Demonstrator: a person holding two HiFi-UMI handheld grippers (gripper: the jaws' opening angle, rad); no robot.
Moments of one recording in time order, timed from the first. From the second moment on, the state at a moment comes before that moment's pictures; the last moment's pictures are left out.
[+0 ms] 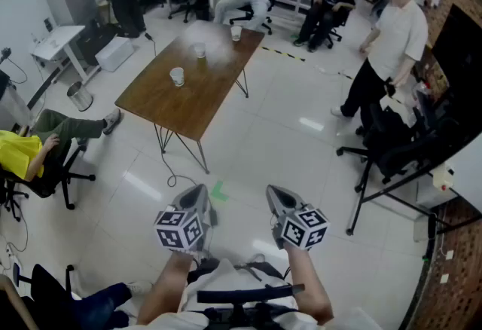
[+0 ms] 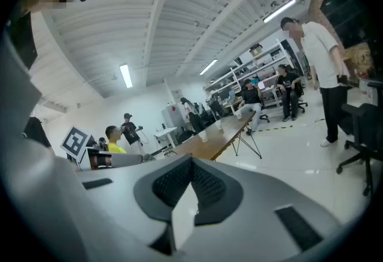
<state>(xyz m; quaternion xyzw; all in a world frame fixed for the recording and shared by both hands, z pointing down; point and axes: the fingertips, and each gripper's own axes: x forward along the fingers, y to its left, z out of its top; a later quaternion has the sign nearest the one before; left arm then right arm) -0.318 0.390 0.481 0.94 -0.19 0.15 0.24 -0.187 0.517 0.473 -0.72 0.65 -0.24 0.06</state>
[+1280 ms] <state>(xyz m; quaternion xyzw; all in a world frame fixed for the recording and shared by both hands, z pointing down) -0.174 0.372 0.502 0.94 -0.19 0.16 0.22 -0.063 0.514 0.488 -0.72 0.65 -0.23 0.07</state>
